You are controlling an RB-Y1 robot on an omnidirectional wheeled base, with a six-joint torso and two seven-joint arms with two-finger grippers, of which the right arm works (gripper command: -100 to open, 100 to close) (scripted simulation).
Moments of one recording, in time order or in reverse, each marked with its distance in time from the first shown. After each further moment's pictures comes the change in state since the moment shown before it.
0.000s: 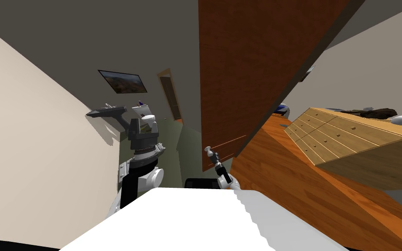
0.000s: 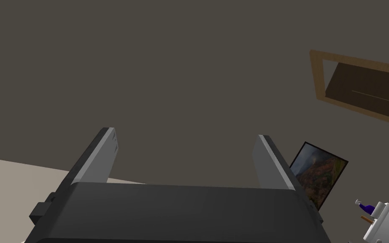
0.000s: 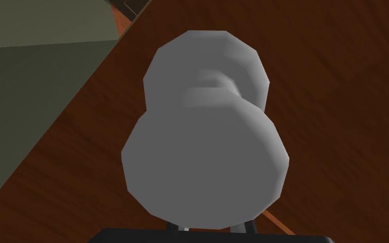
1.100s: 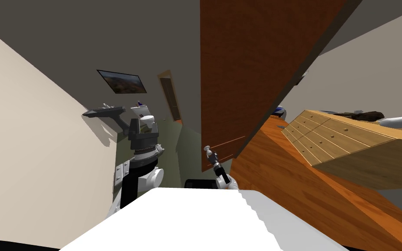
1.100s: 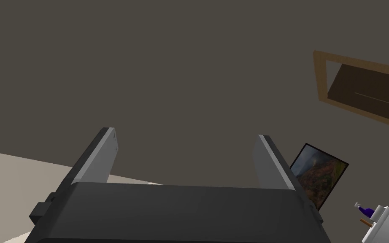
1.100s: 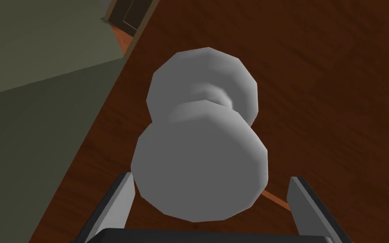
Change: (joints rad) arm -0.015 0.021 0.044 0.031 -0.057 -0.006 -0.163
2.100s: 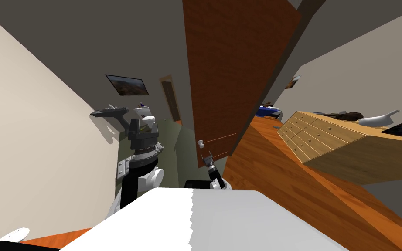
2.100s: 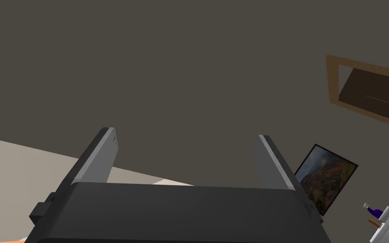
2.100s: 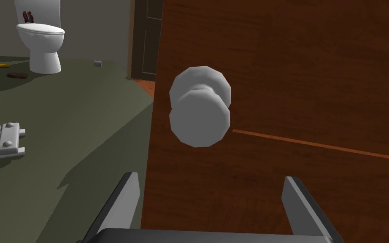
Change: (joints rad) arm 0.067 0.054 0.126 -0.111 -0.137 0.000 -0.263
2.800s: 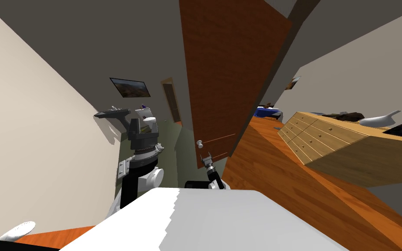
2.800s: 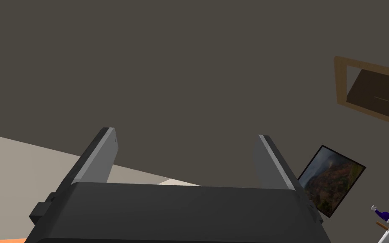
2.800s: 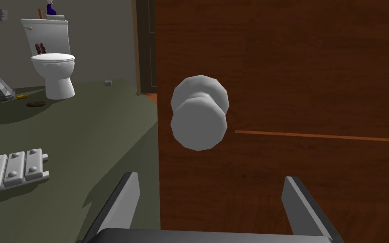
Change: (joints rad) arm 0.013 0.010 0.036 -0.015 -0.043 -0.009 -0.087
